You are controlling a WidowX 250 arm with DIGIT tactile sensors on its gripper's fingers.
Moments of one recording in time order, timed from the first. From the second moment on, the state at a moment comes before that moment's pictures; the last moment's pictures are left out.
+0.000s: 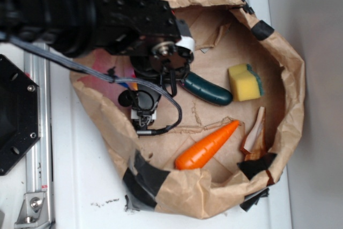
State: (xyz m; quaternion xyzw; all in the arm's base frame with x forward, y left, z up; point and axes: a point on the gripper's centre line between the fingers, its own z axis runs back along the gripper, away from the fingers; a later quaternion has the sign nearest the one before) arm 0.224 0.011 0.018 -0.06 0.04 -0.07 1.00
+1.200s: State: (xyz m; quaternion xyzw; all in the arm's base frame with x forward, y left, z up) arm 0.221 0.009 0.050 -0.05 0.01 -0.07 1.00
